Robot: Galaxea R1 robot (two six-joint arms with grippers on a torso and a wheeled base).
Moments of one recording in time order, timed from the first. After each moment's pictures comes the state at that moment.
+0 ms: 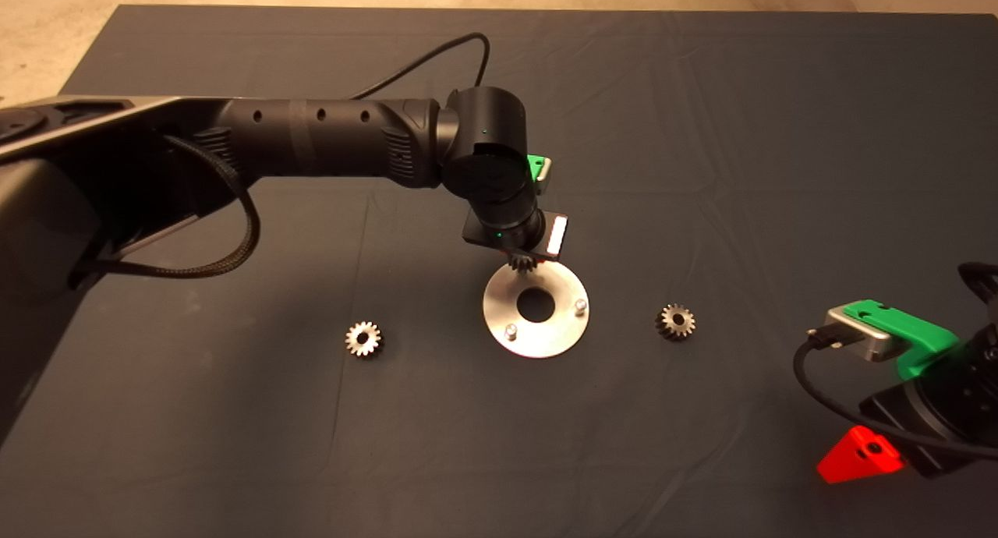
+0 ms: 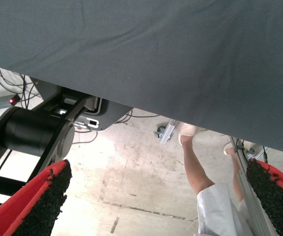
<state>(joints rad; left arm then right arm) -0.38 2.86 -1.26 0.51 1.34 -1.31 0.51 2.07 -0.42 0.13 -1.53 1.41</state>
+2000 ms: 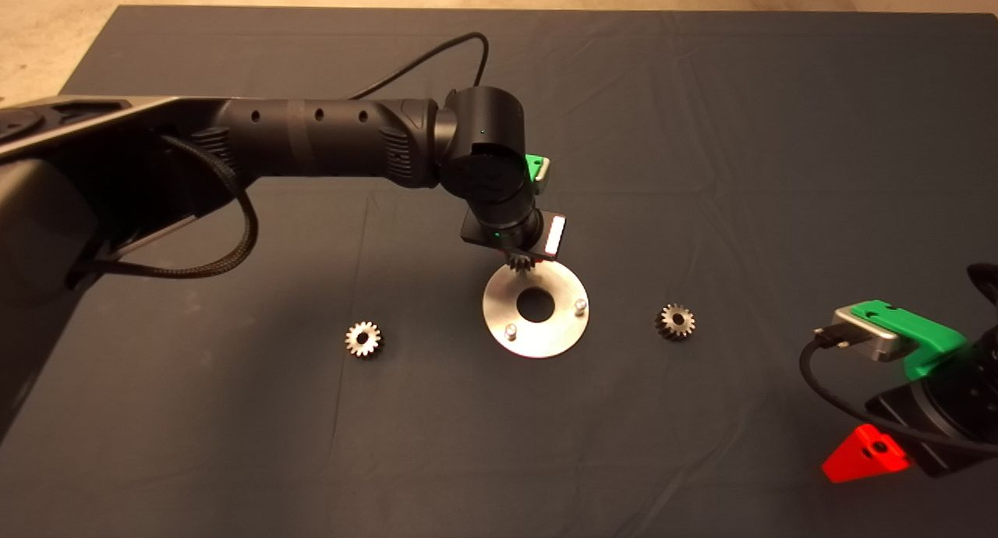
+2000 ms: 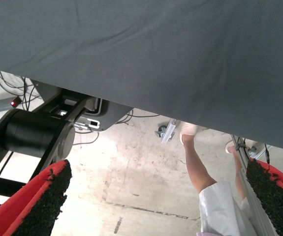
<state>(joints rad) -0.38 2.86 -1.26 0.51 1.34 -1.30 0.51 2.05 -0.42 0.13 -1.53 1.41</state>
